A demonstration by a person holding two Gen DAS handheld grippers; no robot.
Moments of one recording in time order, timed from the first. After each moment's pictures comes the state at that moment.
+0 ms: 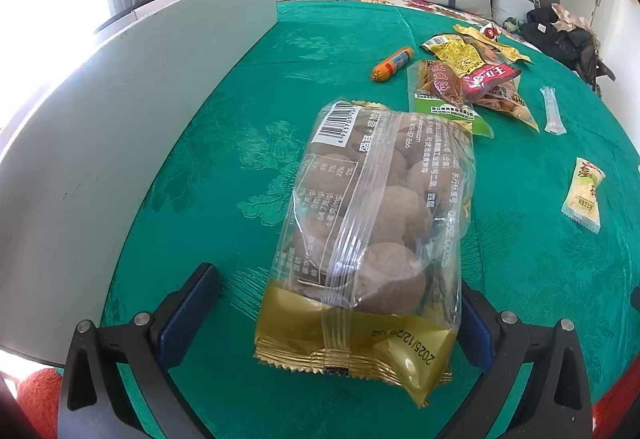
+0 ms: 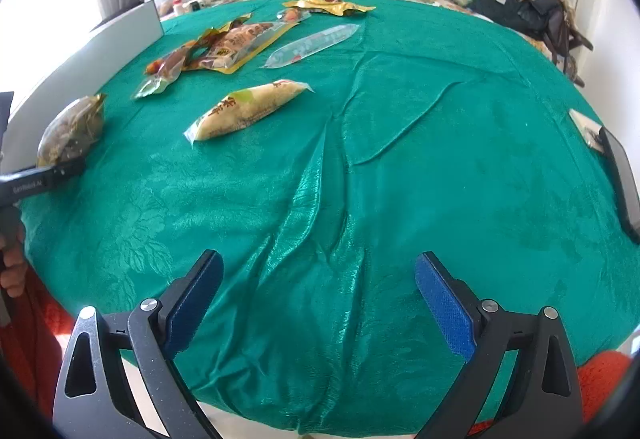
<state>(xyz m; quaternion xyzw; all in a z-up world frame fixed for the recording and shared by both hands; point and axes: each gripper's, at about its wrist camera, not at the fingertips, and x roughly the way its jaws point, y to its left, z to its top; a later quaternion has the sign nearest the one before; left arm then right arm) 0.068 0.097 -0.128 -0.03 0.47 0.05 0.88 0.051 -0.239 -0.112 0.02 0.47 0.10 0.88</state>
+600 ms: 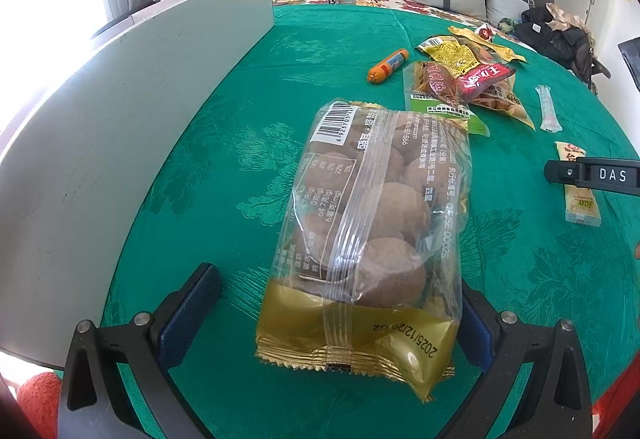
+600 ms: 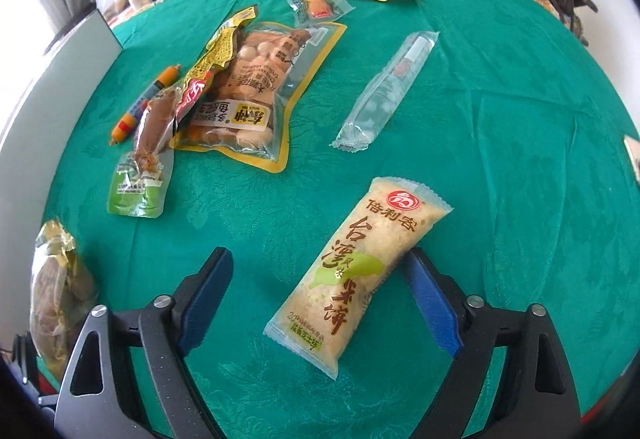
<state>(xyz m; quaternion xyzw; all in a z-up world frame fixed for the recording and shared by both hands) 0.064 0.098 -0.129 -0.02 0.46 0.04 0.89 0.173 -0.123 -0.114 -0.02 0.53 0.04 0.85</state>
